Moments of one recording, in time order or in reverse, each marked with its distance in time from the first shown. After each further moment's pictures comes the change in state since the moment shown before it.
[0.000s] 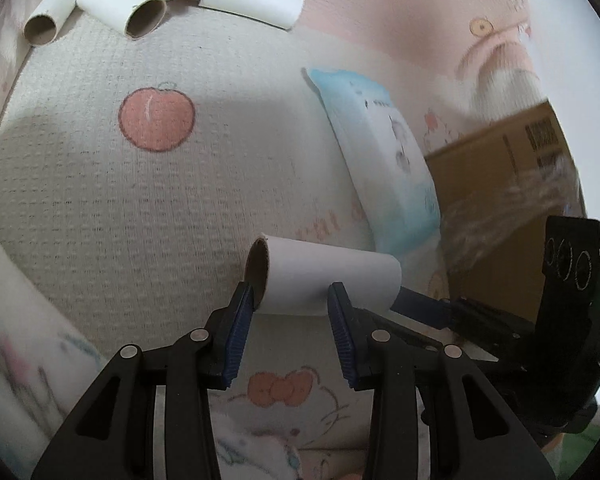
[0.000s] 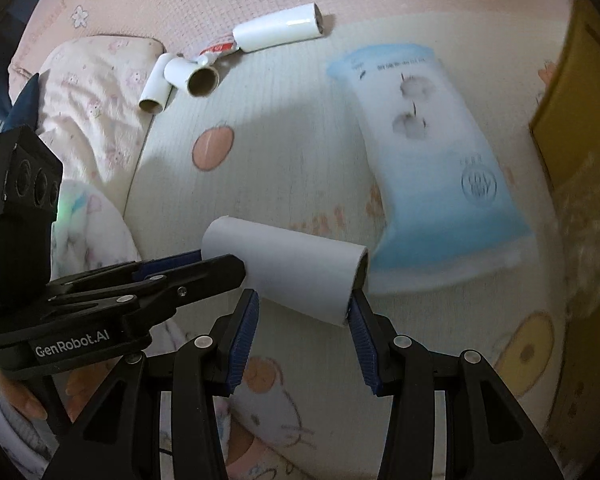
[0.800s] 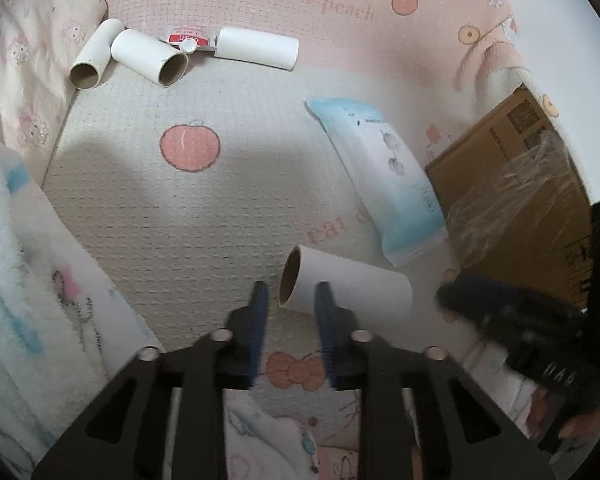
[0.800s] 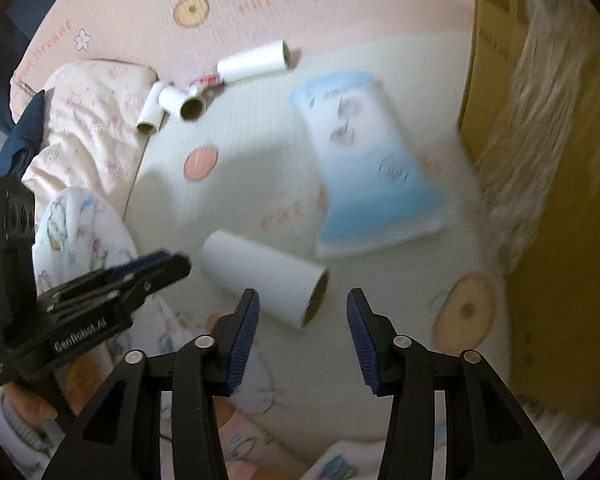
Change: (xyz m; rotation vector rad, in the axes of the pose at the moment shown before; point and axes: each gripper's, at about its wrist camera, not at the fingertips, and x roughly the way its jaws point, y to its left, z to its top) left arm -0.032 -0.015 -0.031 0.058 -0.156 0.143; right arm -0.057 -0.014 -0.028 0.014 -0.131 -0.083
